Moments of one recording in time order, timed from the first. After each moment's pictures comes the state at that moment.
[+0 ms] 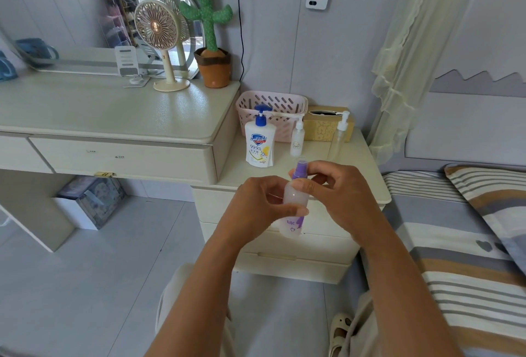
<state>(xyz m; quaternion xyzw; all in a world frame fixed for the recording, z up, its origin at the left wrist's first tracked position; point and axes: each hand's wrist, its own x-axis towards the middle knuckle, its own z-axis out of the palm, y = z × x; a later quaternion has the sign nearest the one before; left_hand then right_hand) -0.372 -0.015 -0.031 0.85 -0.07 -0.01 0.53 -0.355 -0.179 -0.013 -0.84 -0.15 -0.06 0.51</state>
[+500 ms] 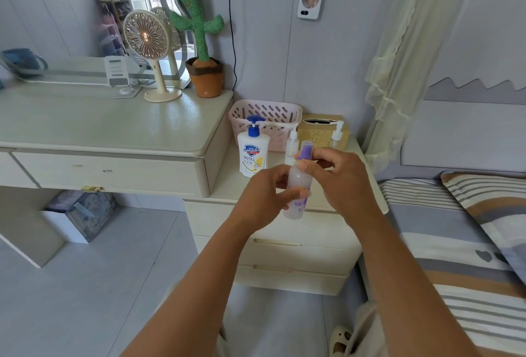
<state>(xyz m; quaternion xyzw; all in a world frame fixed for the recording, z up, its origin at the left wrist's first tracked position) -0.321 -0.036 -0.026 0.83 -0.13 0.02 0.54 -0.313 -0.184 0.001 -0.85 -0.12 -0.16 0.49</state>
